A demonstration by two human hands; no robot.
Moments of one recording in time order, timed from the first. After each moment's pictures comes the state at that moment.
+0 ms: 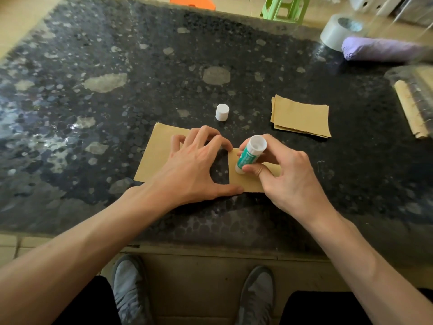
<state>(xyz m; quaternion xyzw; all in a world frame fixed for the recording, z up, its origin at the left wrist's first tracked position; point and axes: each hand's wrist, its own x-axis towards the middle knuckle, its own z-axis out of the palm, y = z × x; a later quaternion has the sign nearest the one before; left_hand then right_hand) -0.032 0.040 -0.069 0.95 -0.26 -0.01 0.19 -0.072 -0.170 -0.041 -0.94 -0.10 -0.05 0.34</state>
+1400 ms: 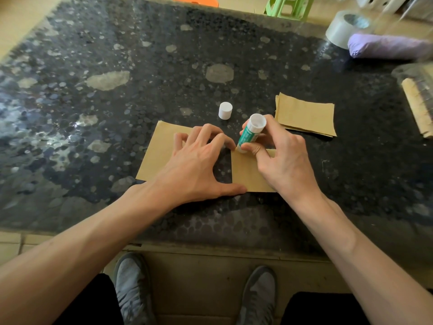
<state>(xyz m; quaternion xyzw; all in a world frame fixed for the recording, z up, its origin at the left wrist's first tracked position) -0.032 0.039 -0.067 0.95 -0.25 -0.01 0.20 -0.042 -0.159 -0.050 -0.93 -0.09 -0.13 0.33</state>
